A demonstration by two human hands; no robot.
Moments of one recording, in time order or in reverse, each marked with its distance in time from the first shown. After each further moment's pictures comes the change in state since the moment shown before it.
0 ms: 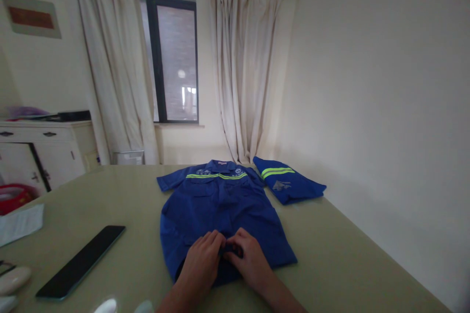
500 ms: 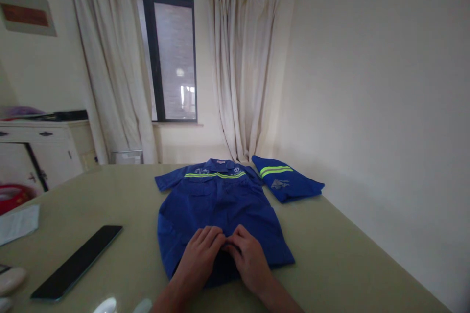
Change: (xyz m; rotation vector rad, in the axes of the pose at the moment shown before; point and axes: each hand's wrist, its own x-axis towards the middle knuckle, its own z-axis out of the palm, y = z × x) left_hand 0.003 -0.008 -0.002 0.156 0.282 0.312; right_hand -0.006 -0.013 -0.006 -0.142 0.023 -0.078
